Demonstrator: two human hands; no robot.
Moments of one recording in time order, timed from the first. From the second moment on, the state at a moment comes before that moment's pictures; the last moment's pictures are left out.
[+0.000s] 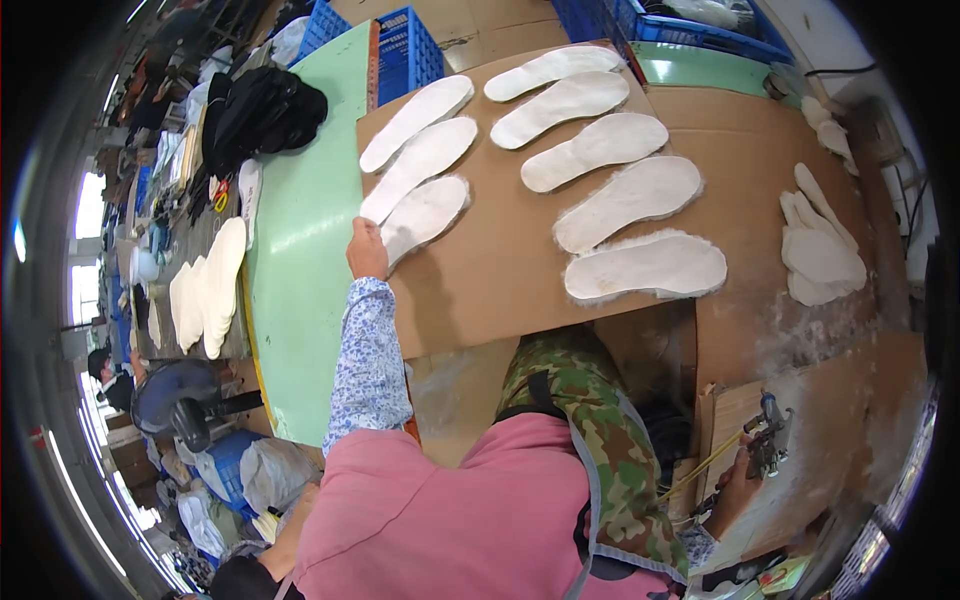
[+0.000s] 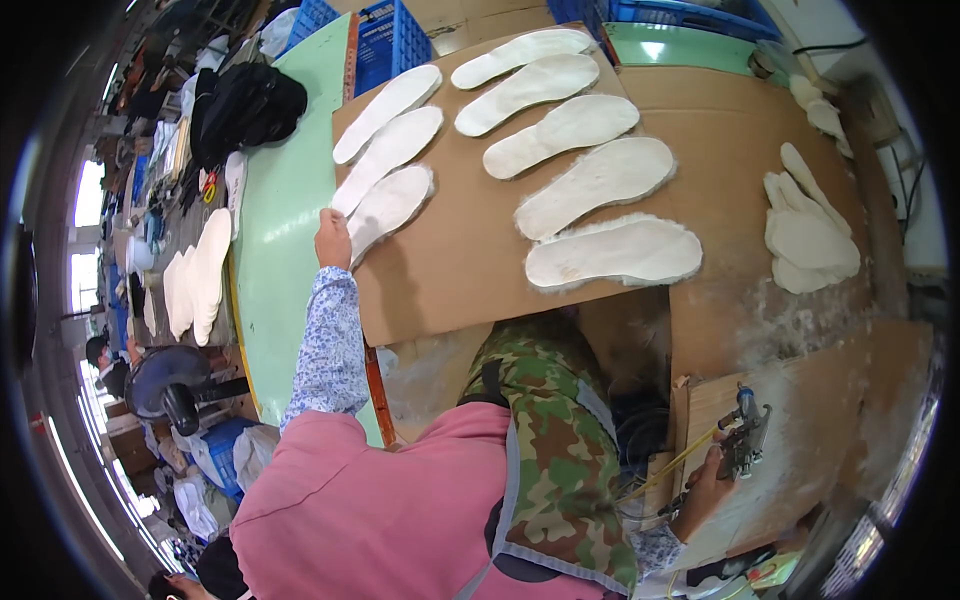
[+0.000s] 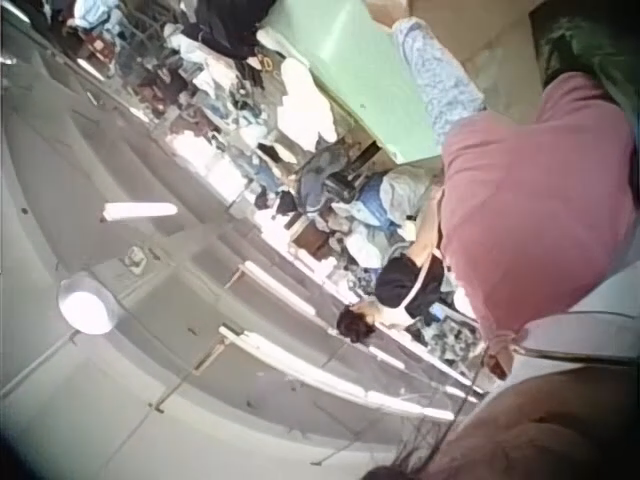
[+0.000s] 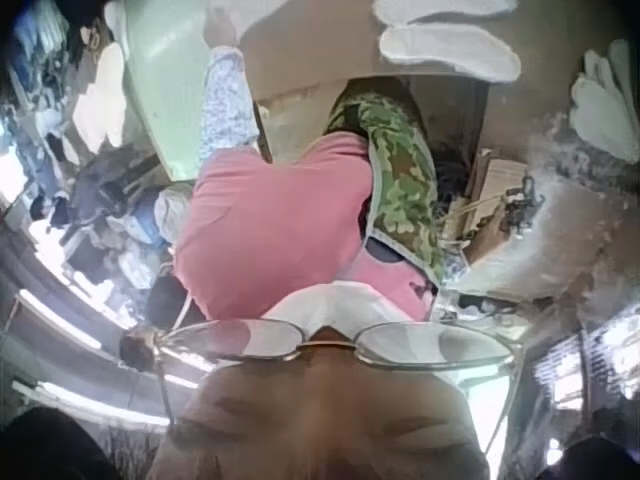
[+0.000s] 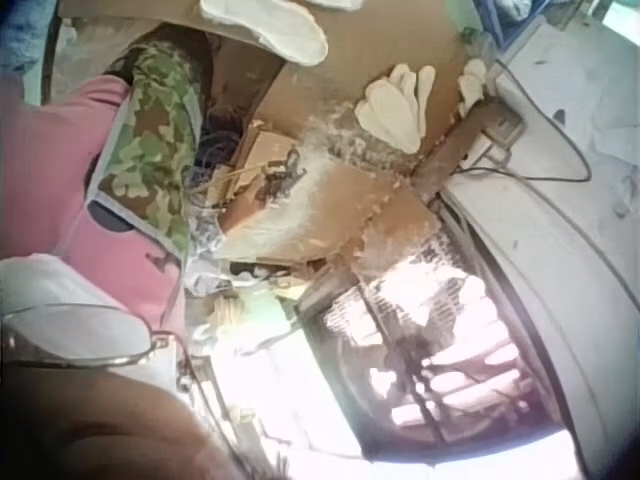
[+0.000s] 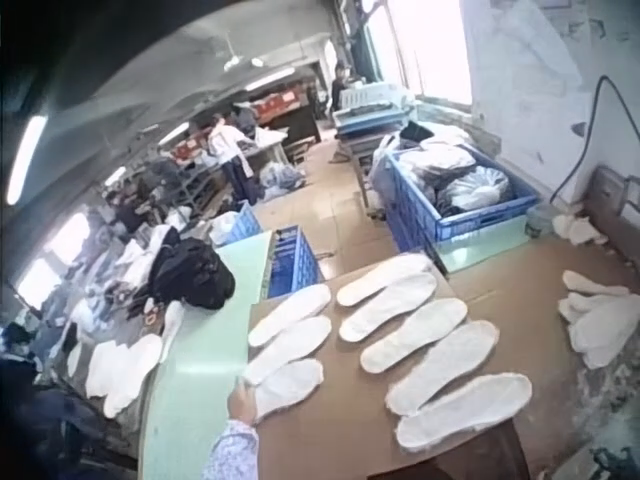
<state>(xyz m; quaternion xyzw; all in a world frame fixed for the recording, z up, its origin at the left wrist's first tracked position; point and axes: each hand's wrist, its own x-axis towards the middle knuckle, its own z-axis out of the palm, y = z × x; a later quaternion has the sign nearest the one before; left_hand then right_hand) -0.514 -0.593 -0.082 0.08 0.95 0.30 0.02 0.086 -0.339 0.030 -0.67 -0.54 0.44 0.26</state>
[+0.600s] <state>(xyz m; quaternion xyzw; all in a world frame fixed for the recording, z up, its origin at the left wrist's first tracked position) -0.565 -0.426 -0.090 0.60 0.78 -0.16 0.07 0.095 -0.386 0.029 -0.75 -0.46 0.39 0.29</state>
